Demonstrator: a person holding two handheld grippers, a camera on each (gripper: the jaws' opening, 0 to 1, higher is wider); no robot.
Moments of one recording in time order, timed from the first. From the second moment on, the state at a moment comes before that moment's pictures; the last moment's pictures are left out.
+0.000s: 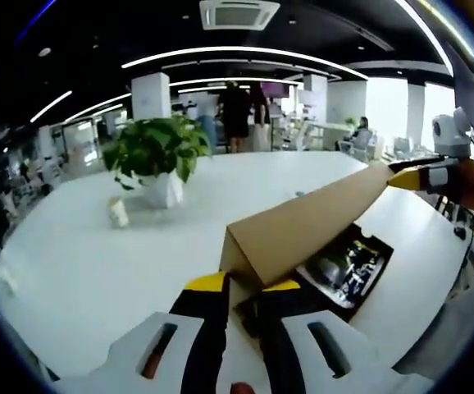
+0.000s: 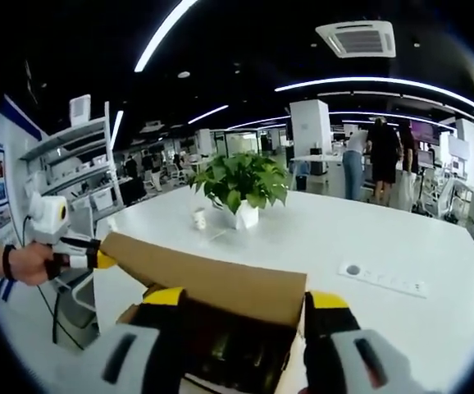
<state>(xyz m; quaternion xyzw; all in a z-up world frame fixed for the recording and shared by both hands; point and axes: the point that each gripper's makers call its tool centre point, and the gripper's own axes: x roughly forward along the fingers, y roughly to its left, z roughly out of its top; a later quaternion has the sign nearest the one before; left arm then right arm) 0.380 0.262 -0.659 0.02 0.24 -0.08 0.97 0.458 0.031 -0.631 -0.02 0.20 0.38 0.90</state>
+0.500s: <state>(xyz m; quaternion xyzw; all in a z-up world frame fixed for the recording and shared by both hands) 0.387 0.266 -0.656 0.01 0.24 -0.08 0.97 0.472 0.028 -0.648 -0.05 0.21 0.38 0.90</state>
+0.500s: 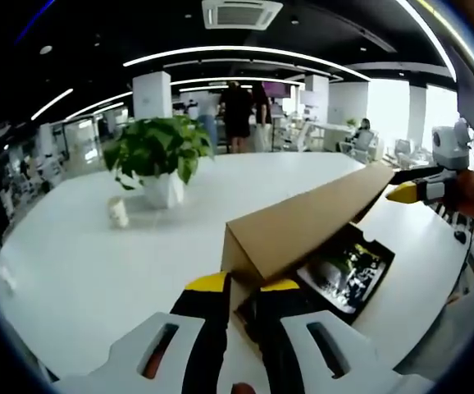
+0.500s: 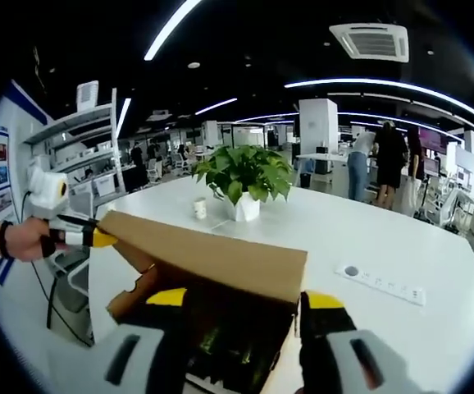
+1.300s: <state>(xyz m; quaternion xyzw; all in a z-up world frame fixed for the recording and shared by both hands) 0.399 0.271 -0.651 0.01 0.24 -0.07 0.97 0.511 0.019 -0.676 -0.07 0.22 0.35 0.91</state>
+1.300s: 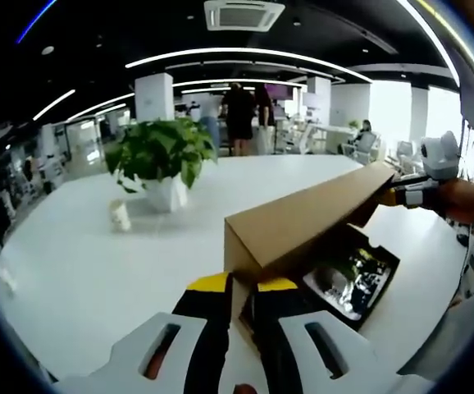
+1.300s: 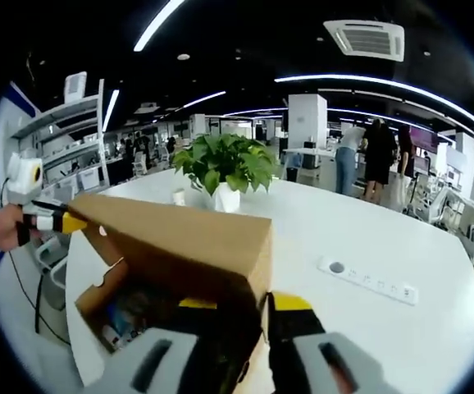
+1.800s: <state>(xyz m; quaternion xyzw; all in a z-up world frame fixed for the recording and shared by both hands) 0.405 0.274 -0.650 0.01 0.23 -0.07 0.97 0.519 0.012 -0.699 -0.07 0.24 0.33 0.91</state>
